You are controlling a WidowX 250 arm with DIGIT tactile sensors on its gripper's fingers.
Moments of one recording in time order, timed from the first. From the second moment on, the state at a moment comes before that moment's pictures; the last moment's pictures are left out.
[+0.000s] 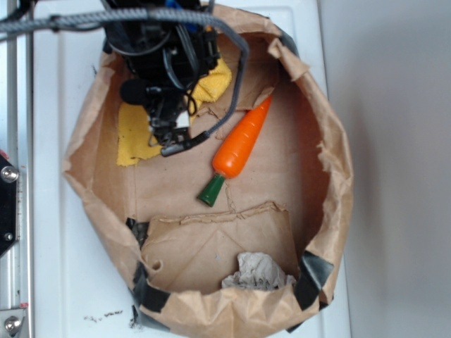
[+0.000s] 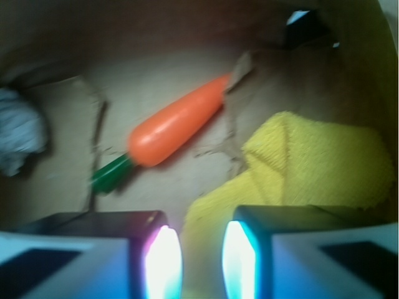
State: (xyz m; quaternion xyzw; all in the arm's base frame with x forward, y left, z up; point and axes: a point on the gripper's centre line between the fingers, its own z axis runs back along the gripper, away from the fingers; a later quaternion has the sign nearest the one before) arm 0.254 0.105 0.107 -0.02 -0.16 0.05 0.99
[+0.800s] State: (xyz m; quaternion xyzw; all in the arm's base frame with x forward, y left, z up) arm 0.290 0.125 0.040 0.08 -0.16 0.09 0.98
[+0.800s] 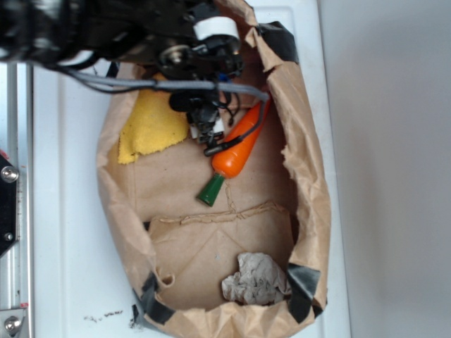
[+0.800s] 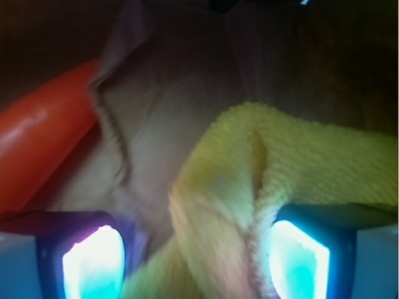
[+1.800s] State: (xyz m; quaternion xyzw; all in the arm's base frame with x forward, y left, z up) arm 0.294 0.118 0.042 0.06 -0.17 0.08 0.98
